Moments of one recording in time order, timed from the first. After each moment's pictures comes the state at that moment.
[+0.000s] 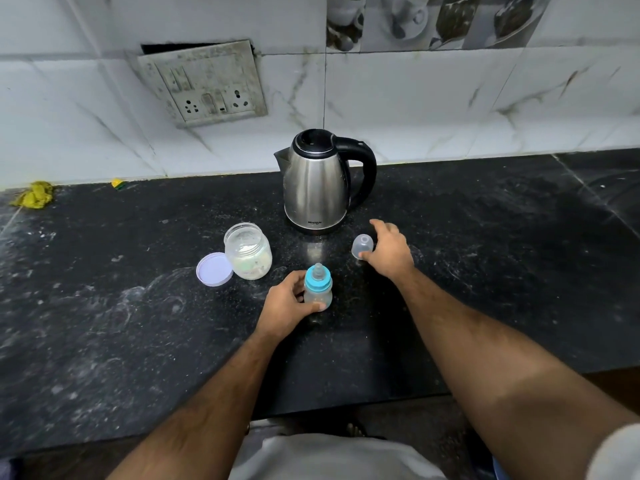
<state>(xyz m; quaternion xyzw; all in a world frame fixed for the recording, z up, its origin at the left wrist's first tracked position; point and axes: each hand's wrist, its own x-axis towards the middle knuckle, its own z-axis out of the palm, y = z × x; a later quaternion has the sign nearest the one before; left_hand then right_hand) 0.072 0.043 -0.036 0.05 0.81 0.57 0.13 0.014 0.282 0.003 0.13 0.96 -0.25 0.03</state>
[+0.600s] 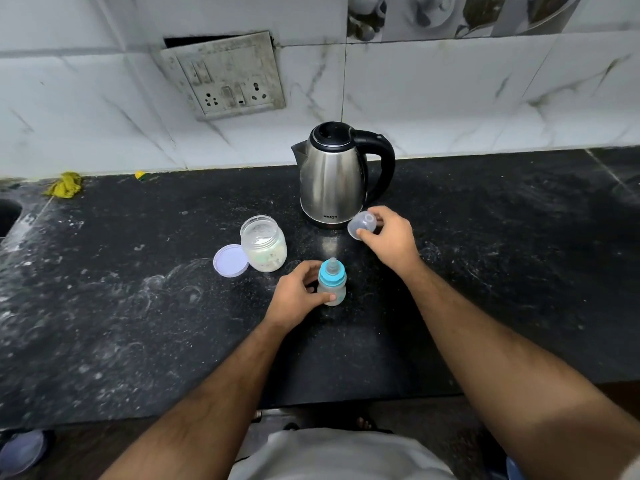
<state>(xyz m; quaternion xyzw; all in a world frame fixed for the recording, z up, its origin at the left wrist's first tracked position) 0.069 0.038 -0.025 0.05 0.82 0.55 0.12 0.013 0.257 0.020 0.07 0.90 -0.41 -0.10</state>
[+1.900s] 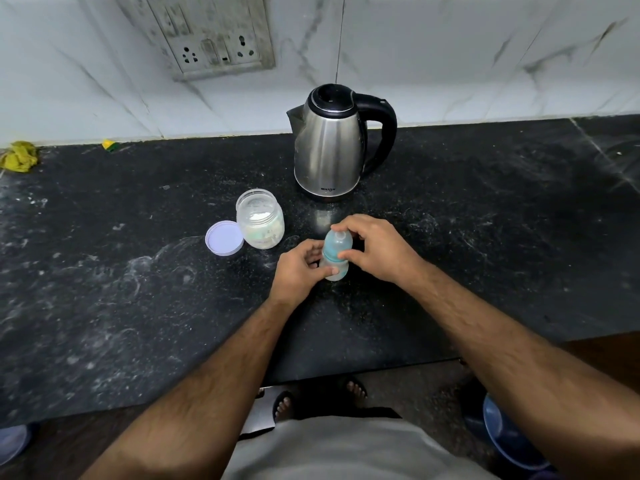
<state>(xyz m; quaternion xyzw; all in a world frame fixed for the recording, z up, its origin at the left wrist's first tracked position) 0.065 0.034 -0.040 0.07 0.79 0.60 0.12 0.077 0.215 0.046 -0.13 0.94 -0.31 0.01</state>
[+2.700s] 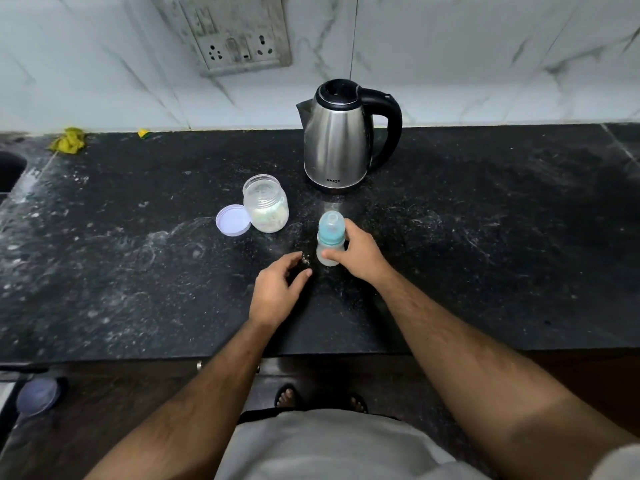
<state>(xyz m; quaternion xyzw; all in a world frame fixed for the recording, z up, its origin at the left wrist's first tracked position) 0.136 0.014 -0.045 0.01 0.88 0.47 -0.02 0.087 0.203 -0.001 0.01 0.89 -0.46 0.09</state>
